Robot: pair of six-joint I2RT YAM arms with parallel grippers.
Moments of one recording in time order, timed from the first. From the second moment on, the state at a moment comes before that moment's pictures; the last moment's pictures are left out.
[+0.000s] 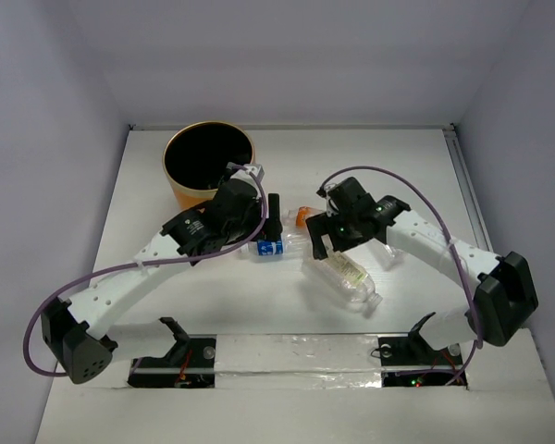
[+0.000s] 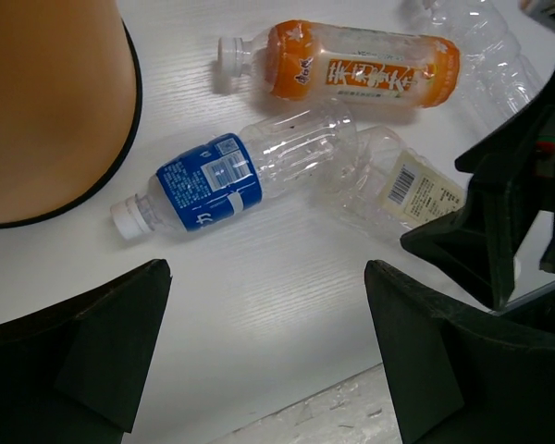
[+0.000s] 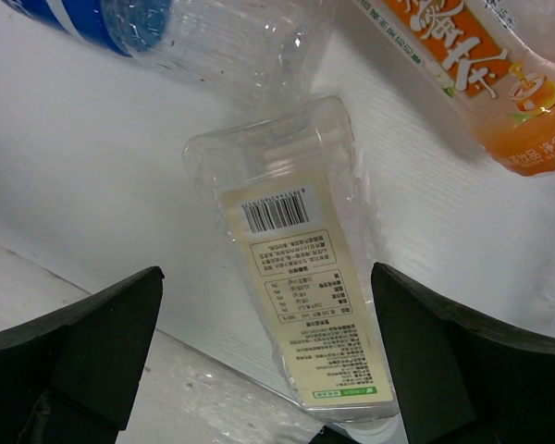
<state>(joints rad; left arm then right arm) -0.80 1.17 1.12 -0.67 -0.19 -0.56 0.68 1.41 1.12 -0.76 -0.09 0.29</state>
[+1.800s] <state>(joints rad) -0.80 1.47 1.13 -0.47 0.09 -0.11 0.68 0.97 1.30 -1.02 0.10 0.60</state>
